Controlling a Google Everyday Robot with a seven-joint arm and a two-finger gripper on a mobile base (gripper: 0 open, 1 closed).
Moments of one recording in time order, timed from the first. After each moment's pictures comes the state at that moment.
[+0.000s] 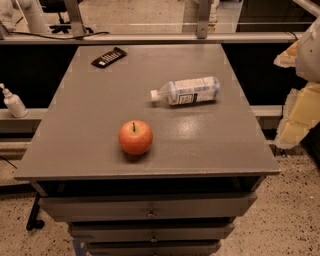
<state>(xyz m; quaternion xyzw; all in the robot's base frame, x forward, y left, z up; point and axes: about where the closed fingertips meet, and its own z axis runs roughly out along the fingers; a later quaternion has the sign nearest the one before) 0.438 -0.216 0.977 -0.60 0.78 -0.04 0.16</state>
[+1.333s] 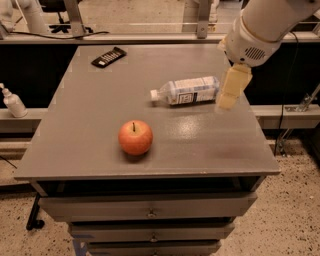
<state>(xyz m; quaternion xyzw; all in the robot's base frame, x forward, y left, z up) 0.555 -0.149 0.948 -0.64 0.74 -0.04 0.20</state>
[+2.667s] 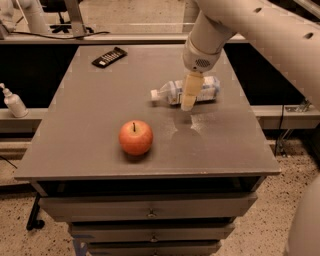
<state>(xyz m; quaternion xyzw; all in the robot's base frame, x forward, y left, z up) 0.657 -0.080 0.870 -0.68 0.70 -0.02 0.19</state>
